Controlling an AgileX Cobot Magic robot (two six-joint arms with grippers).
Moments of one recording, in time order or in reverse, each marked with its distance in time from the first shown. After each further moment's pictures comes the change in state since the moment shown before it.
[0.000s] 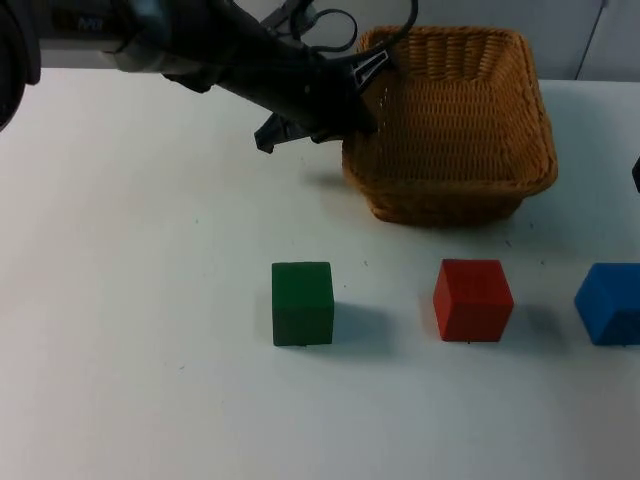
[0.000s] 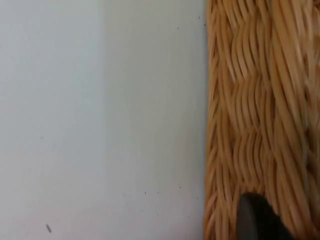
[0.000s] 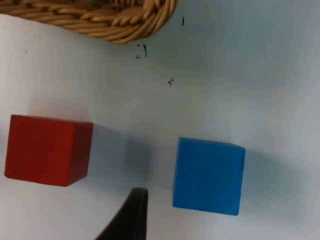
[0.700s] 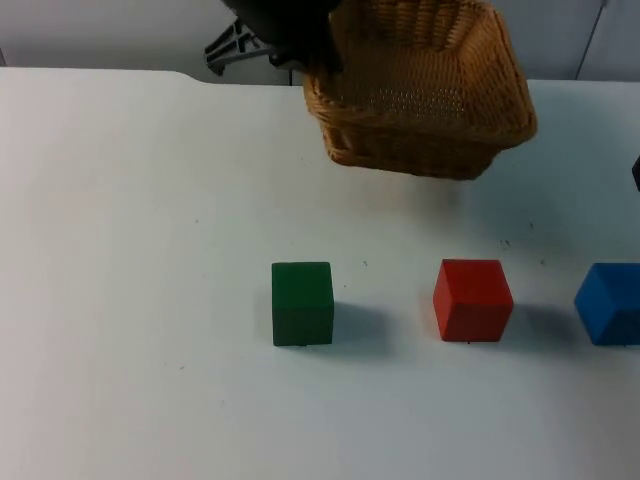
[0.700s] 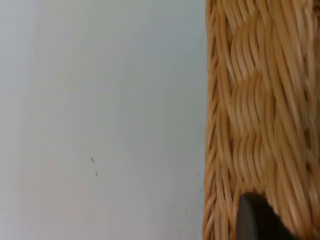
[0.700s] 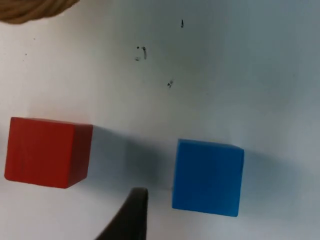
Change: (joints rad) right arm 0.000 0.000 0.000 0.000 -0.004 0.002; left arm 0.020 -0.216 0.002 0.525 0.237 -0.484
